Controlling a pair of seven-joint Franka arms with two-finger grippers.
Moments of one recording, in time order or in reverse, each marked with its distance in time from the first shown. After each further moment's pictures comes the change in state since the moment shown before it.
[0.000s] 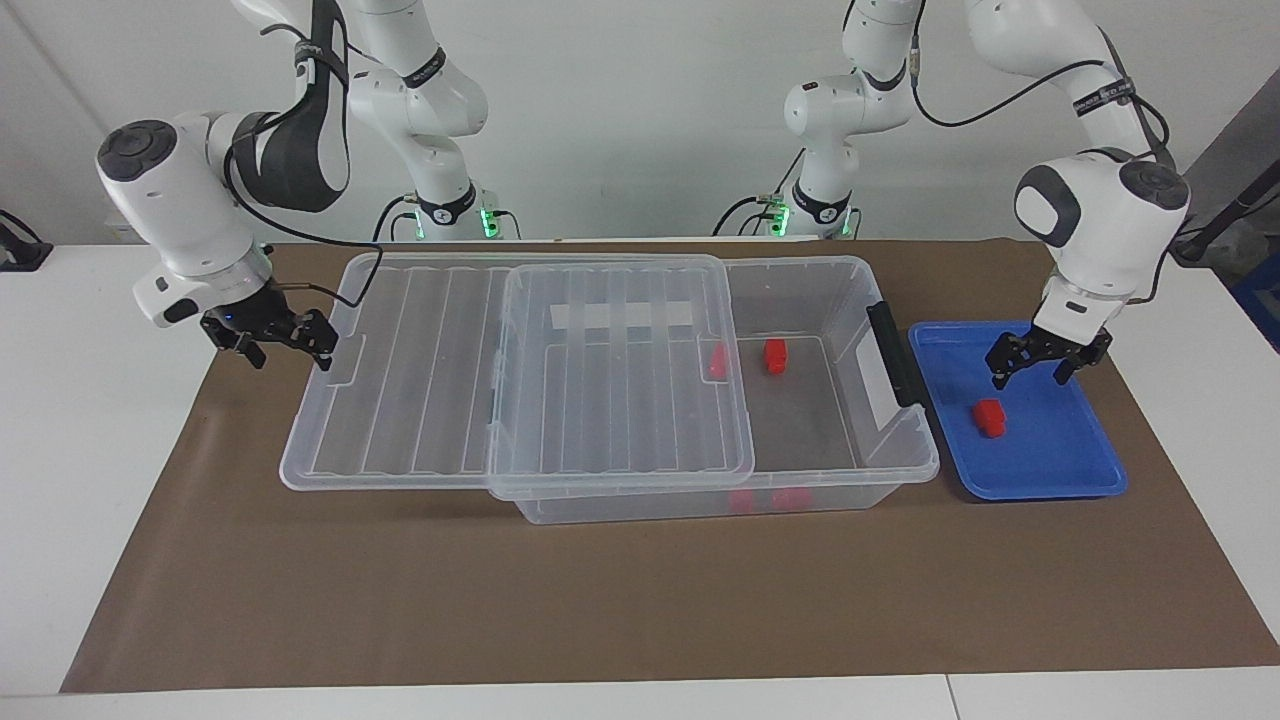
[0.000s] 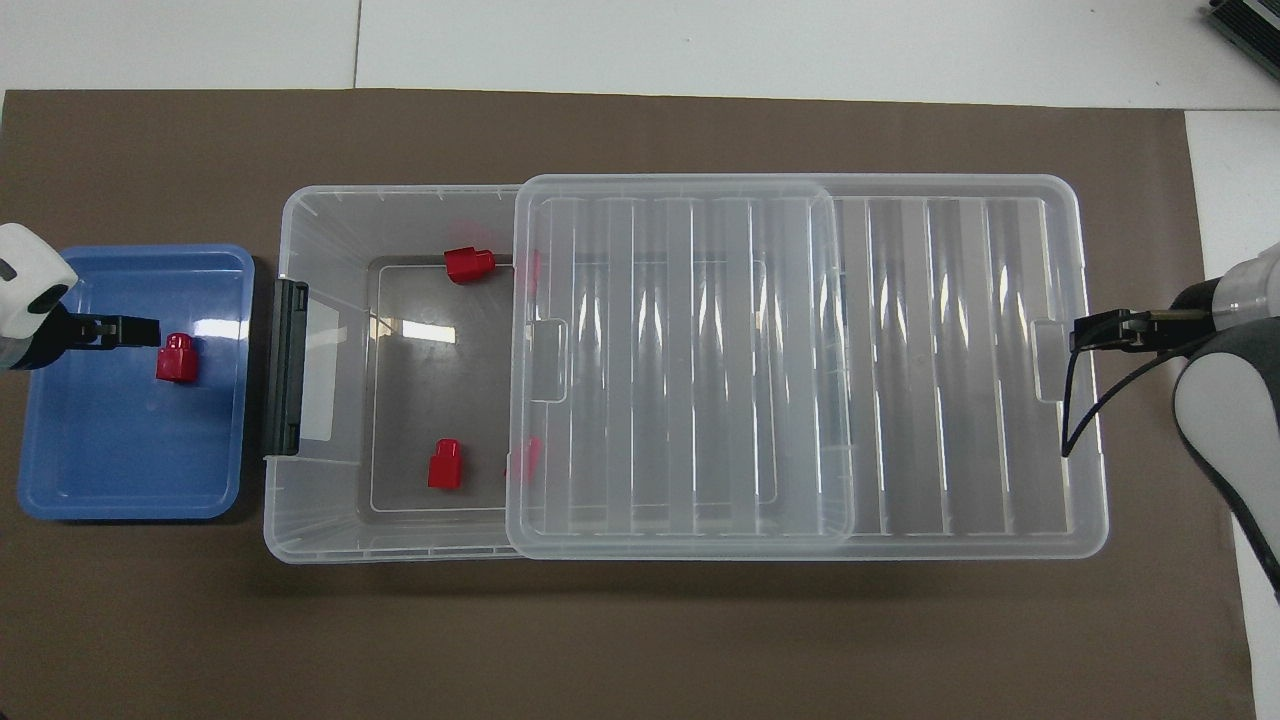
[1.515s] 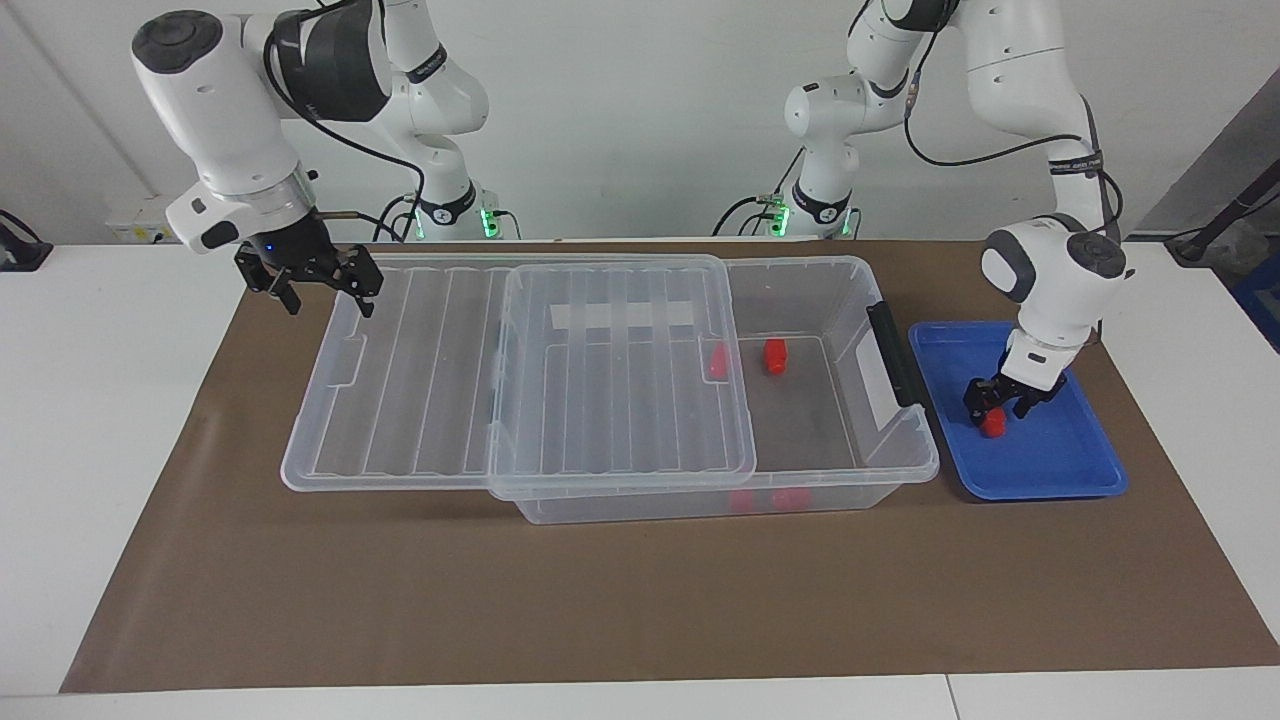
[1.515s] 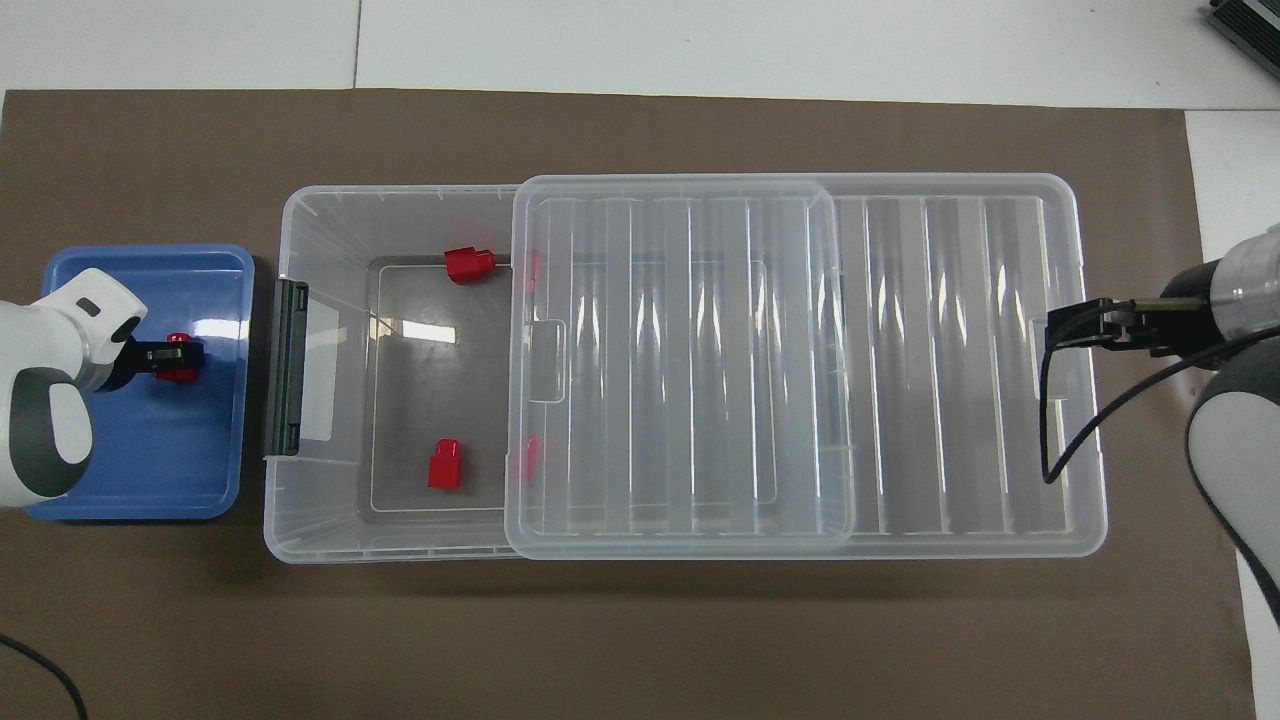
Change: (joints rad) left arm 0.028 0.121 -0.013 -0.102 -0.001 0.220 -0.062; right arm 0.115 -0.083 0.037 0.174 -0.003 -0.242 0.150
